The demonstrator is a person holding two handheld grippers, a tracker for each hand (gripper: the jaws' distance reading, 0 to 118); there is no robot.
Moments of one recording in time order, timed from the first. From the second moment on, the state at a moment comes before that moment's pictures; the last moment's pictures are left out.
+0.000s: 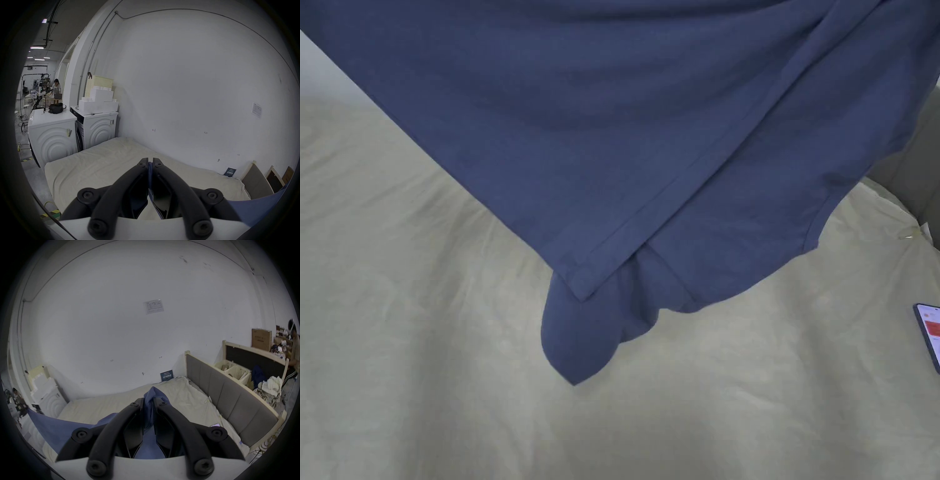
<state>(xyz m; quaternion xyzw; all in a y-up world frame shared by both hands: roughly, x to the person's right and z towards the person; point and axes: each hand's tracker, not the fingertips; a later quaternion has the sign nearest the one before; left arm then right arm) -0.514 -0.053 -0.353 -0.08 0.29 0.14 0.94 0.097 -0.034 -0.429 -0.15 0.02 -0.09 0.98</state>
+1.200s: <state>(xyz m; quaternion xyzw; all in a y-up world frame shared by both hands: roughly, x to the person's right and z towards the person) -0.446 -0.458 -0.524 -0.37 0.23 0.10 0.90 0.126 -0.371 -0.570 -0.33 -0.08 -0.06 0.94</state>
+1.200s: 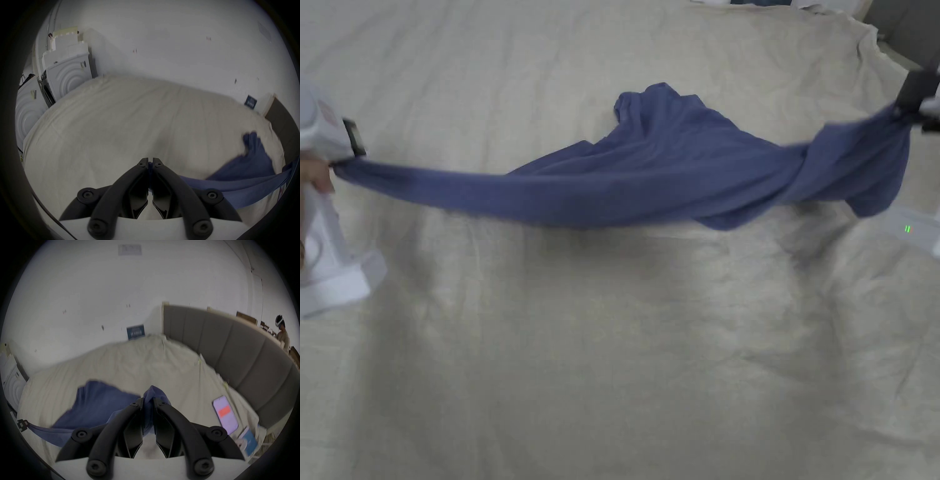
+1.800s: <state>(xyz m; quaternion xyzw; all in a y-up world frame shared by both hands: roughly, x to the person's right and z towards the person) -0.452 -0.488 -0.295 -0.41 0.22 0.14 0.88 0.185 -0.456 -0.296 -0.43 -0.02 -0.08 0.90</state>
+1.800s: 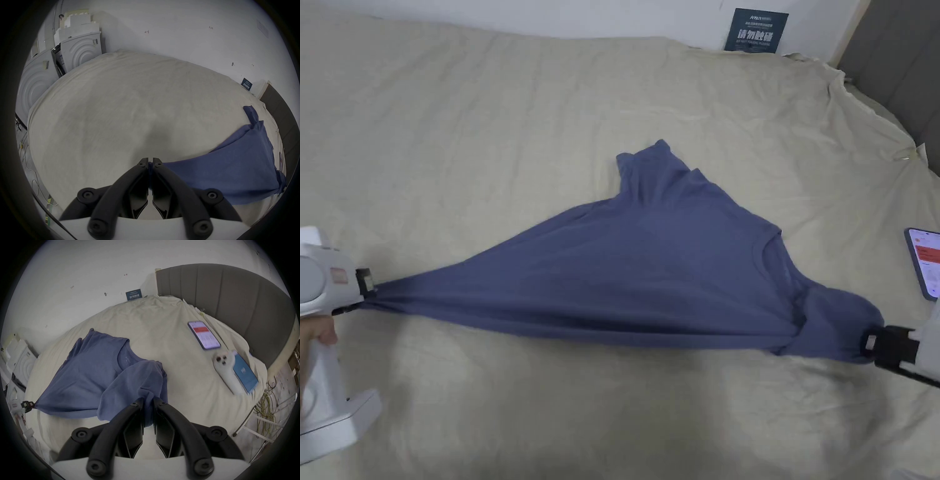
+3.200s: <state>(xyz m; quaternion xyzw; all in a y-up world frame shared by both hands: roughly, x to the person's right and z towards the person) -0.328 -0.362 -0.170 -0.08 0.19 0.00 0.98 0.110 -0.339 -0.210 -0.06 0.05 -0.02 1.00</state>
